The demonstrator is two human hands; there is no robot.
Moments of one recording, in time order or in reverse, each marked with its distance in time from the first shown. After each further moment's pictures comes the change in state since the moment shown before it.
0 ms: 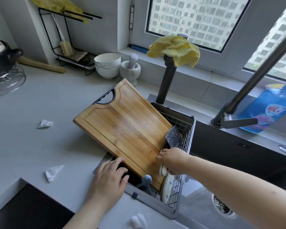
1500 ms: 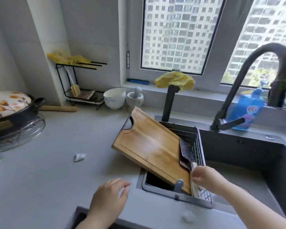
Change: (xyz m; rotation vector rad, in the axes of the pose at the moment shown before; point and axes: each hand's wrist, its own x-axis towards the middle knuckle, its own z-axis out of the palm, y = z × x) left_hand -0.017 -0.092 -0.130 -0.218 -0.105 0.139; right_hand -0.065 -0.103 -0.054 0.956 0.253 0.790
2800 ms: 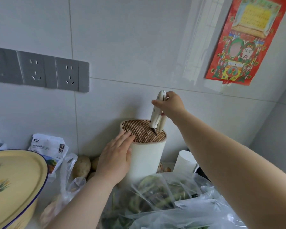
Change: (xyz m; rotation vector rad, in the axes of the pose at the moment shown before) left_hand -0.158 -0.360 -0.345 0.445 0.734 -0.937; right_hand -0.008 -0.838 0.045 0.604 -0.196 -1.175
